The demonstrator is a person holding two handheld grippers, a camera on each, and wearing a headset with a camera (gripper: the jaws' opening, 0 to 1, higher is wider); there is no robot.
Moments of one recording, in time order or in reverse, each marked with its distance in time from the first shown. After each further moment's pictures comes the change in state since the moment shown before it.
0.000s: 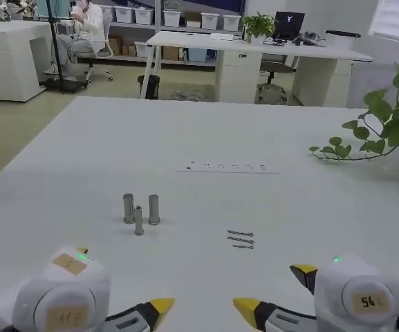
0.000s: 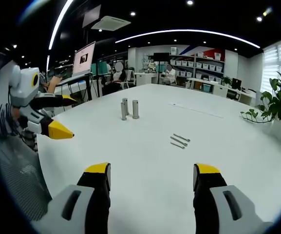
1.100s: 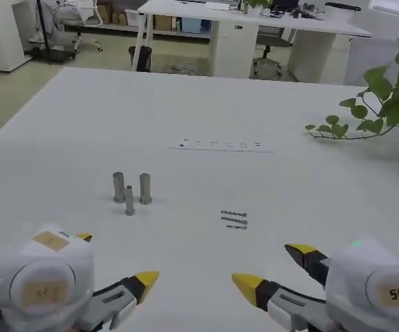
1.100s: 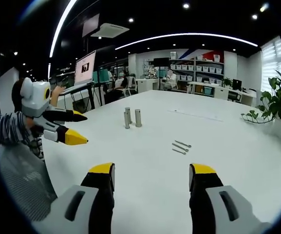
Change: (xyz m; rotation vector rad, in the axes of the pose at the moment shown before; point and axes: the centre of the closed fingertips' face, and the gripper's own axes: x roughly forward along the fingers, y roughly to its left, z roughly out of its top) left arm 0.017 0.003 -0.005 -0.048 0.027 -0.053; right arm -0.013 0.003 0.016 0.038 -0.049 0.033
